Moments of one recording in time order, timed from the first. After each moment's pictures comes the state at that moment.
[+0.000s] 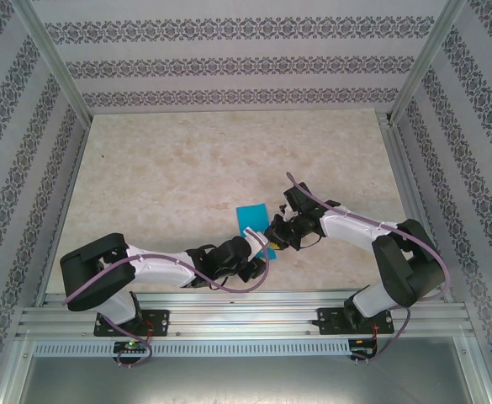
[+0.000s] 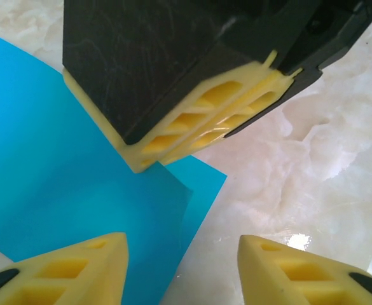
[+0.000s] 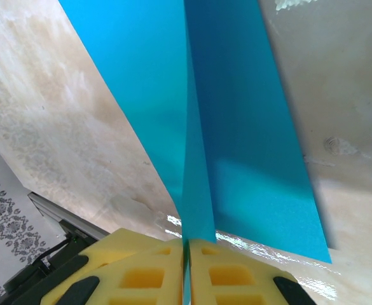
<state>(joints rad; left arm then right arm) -1.14 1.57 0.62 0.26 -0.12 -0.26 0.53 1.51 0.76 -0.42 -0.61 0.93</state>
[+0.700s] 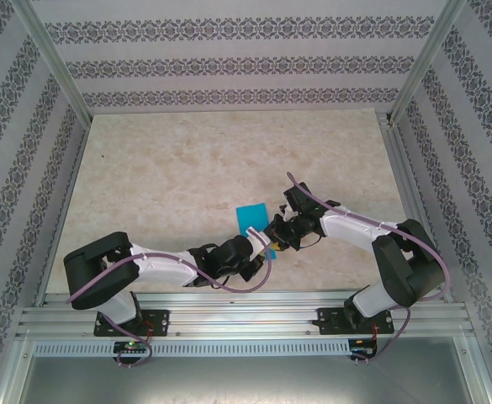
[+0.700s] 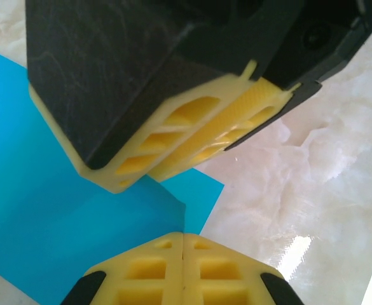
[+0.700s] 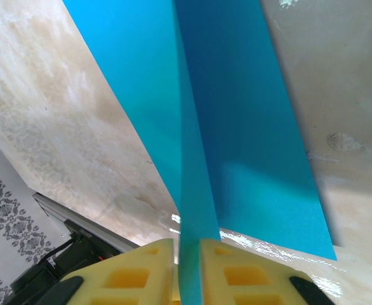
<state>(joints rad) -1.13 1.59 0.63 0.28 -0.11 -0.24 0.52 1.51 0.76 -0.42 -0.62 0.95</state>
